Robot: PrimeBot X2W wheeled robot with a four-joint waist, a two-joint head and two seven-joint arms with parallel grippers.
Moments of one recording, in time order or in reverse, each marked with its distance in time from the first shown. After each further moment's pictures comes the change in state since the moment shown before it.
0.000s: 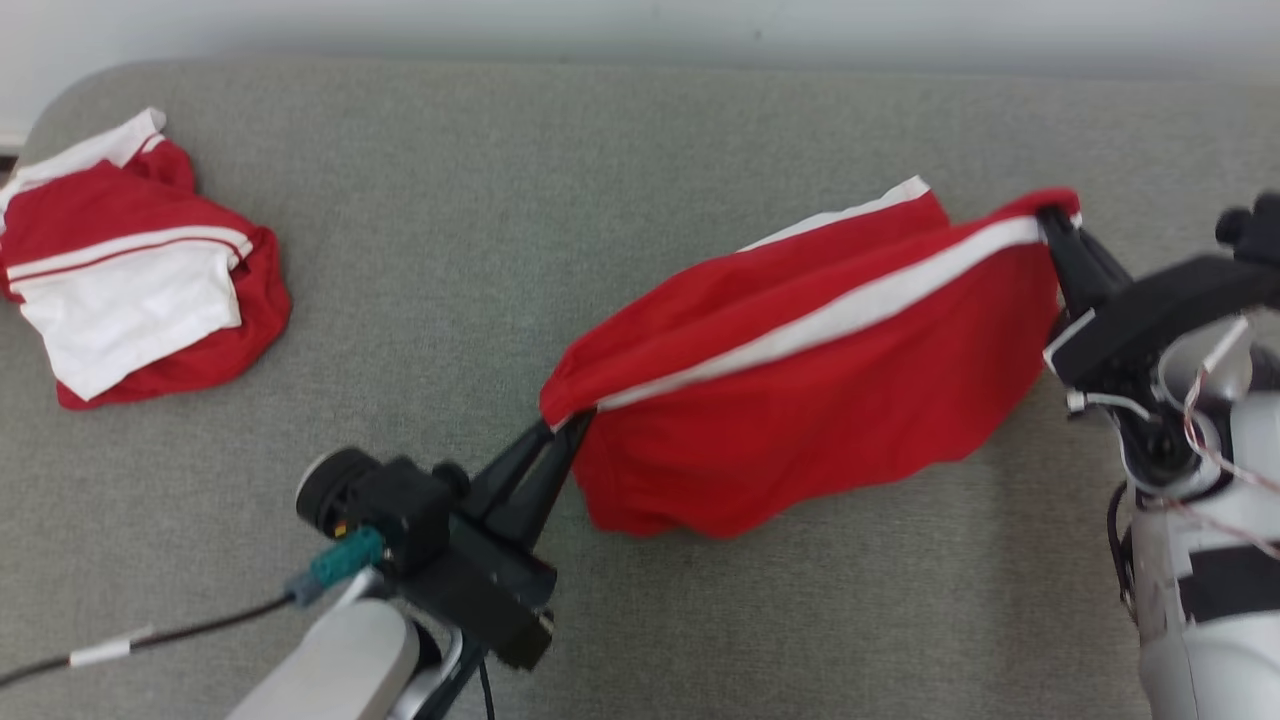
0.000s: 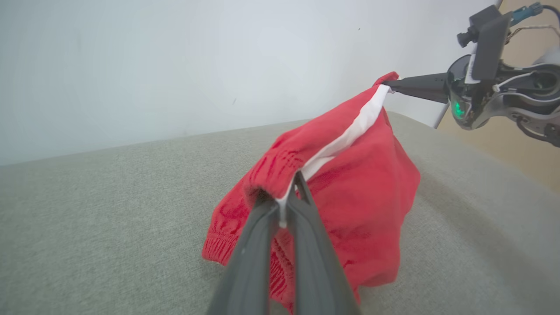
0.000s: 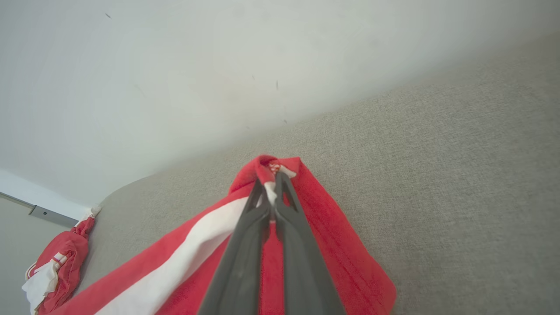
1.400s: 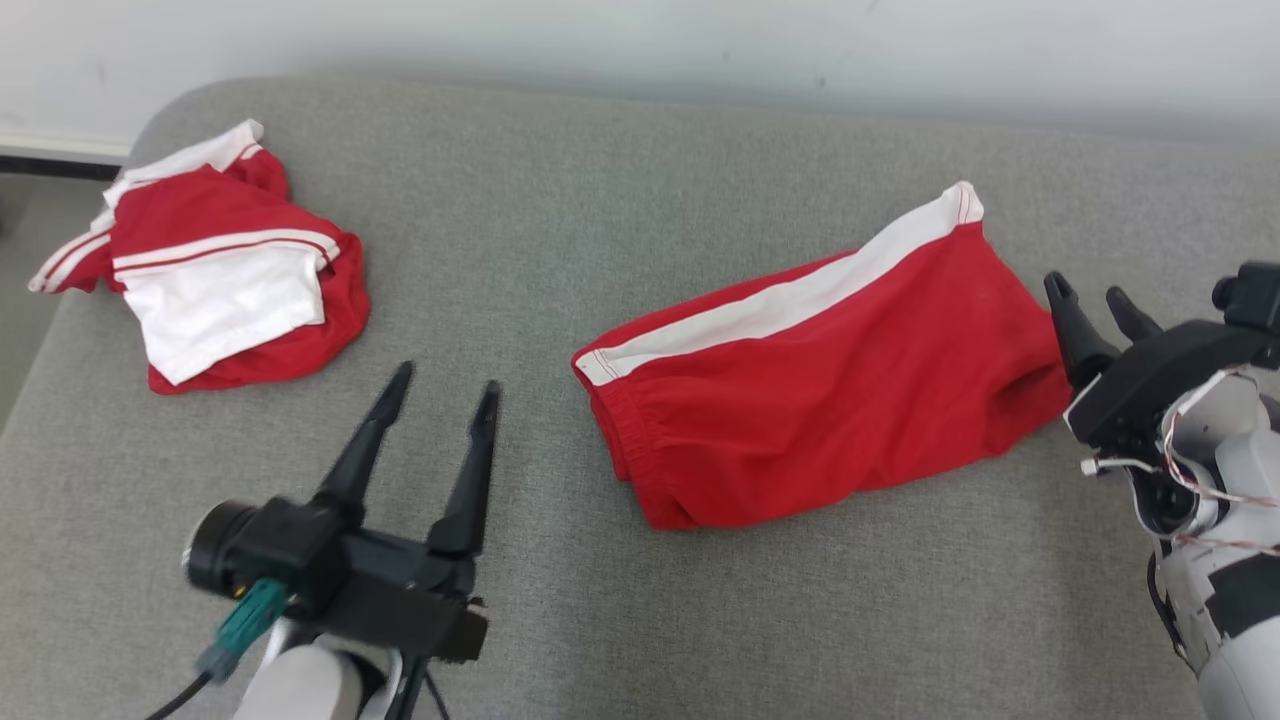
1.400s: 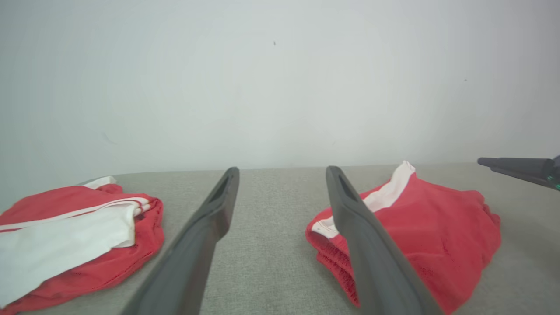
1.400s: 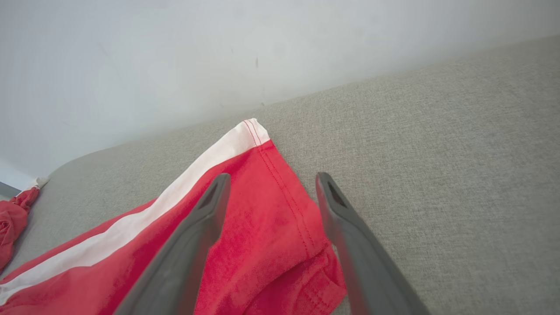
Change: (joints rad) left arm 0.158 -0.093 0.281 -0.048 0.152 0.091 0.000; right arm -0.062 -0.195 0.249 0.386 0.111 0.000 -0.272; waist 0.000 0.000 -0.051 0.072
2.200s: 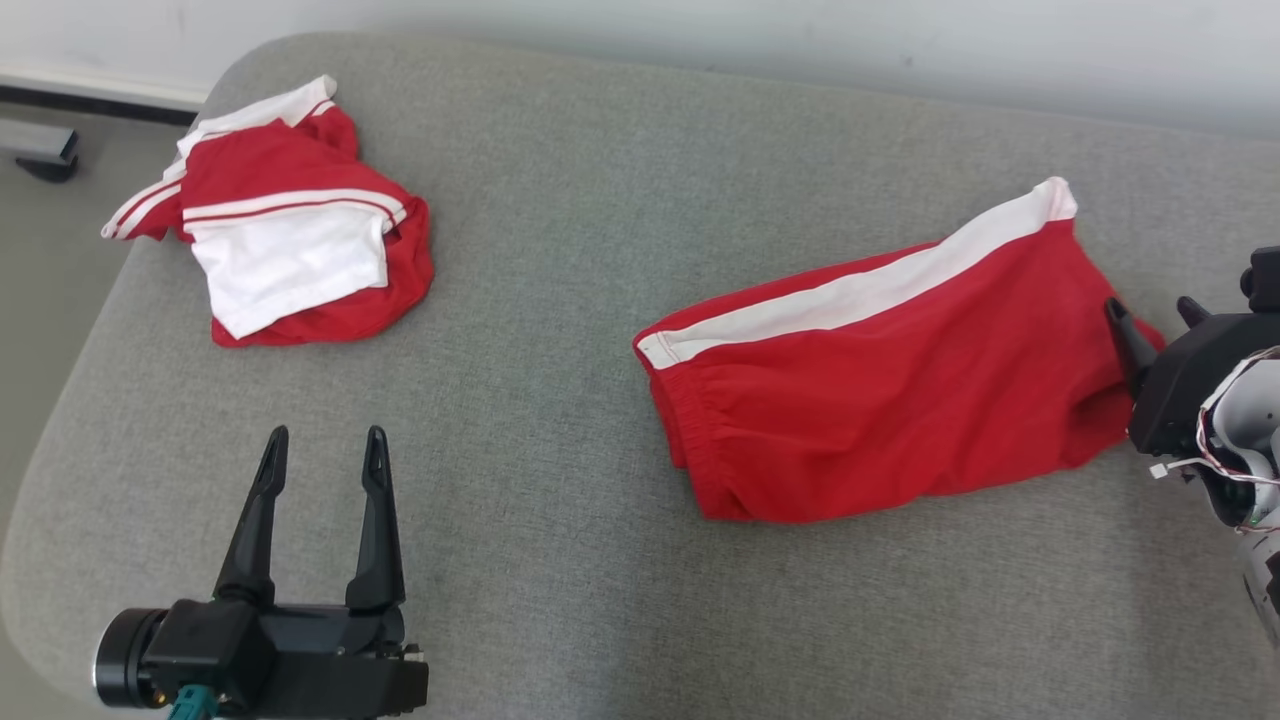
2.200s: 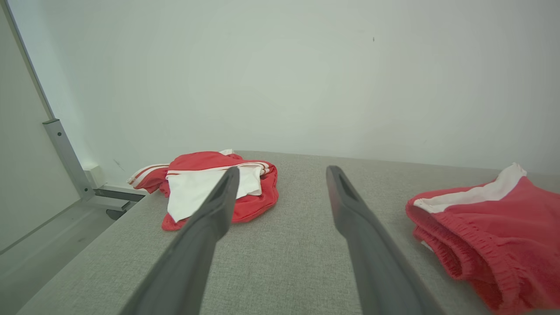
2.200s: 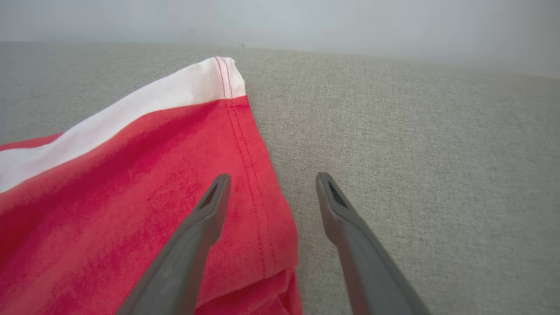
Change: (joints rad) left arm 0.257 -0.188 0.357 -0.169 0.264 -0.011 0.000; right arm -0.044 -0.126 0.105 0.091 -0.163 0.000 0.058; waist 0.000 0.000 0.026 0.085
